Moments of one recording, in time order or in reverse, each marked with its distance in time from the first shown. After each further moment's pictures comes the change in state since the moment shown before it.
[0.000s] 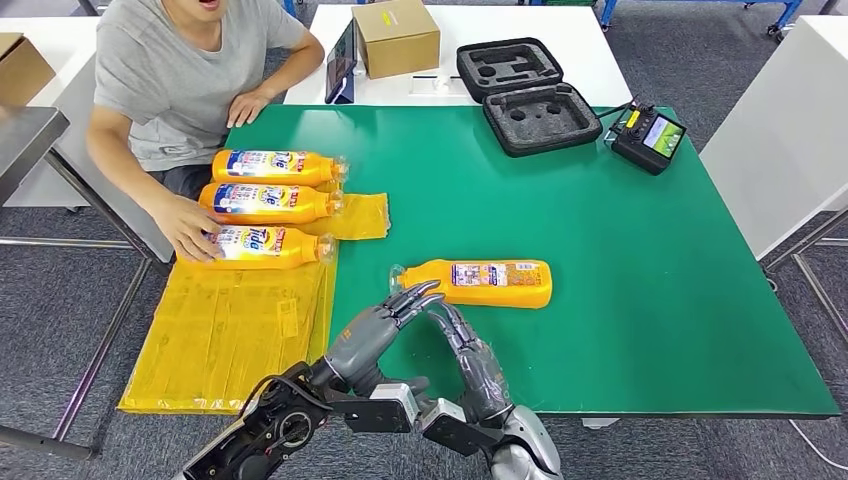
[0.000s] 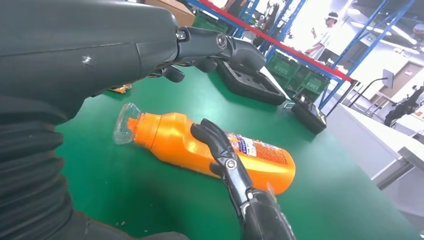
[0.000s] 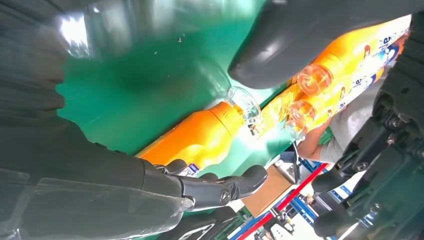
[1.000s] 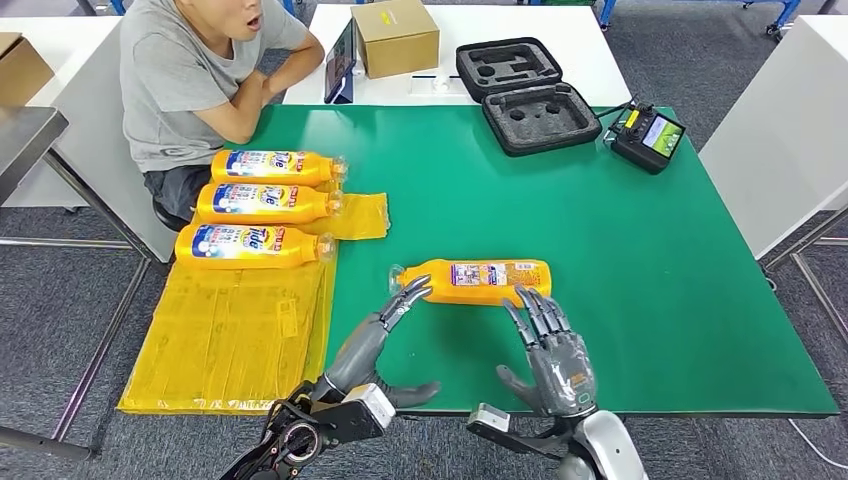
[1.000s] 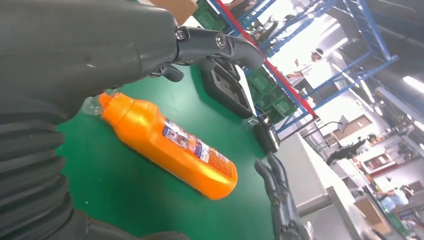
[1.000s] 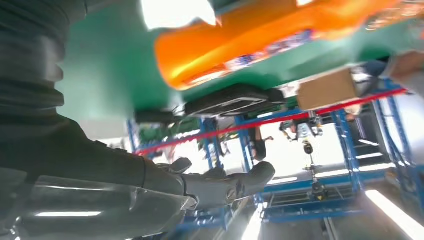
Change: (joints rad) left arm 0.108 -0.099 0.110 0.004 0.191 0.012 -0.187; right arm 0.181 -0.066 -0.396 -0.373 0.689 -0.117 0.199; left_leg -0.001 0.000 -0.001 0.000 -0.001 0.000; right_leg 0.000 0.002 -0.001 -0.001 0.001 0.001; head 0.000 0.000
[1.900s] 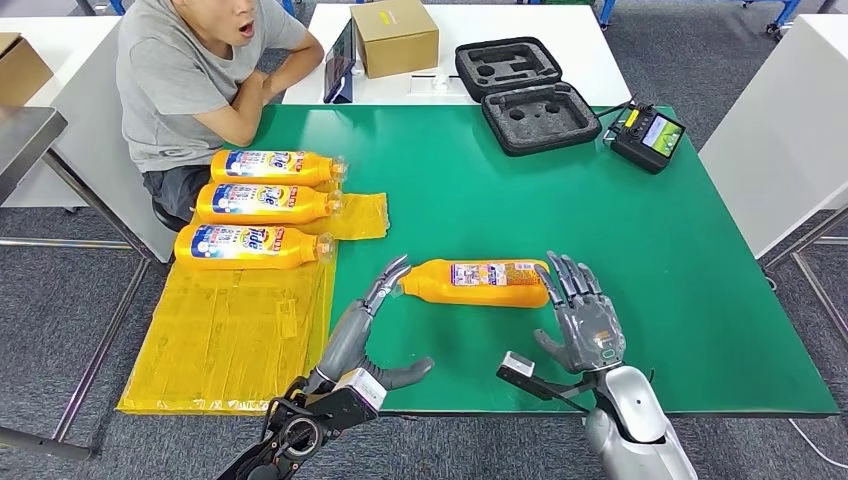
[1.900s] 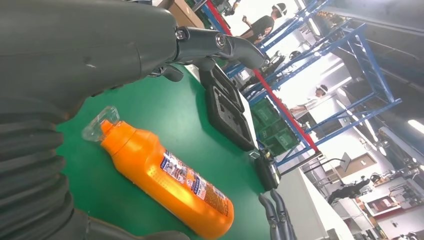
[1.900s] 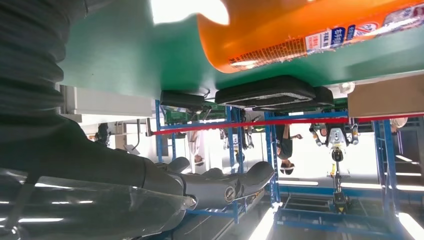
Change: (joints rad) left arm -0.013 -0.008 0.005 0.006 0.035 0.129 -0.006; right arm -0.197 -0.100 -0.016 0.217 0.050 -0.004 0.080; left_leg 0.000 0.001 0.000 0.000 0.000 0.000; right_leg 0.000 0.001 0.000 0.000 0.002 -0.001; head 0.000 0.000
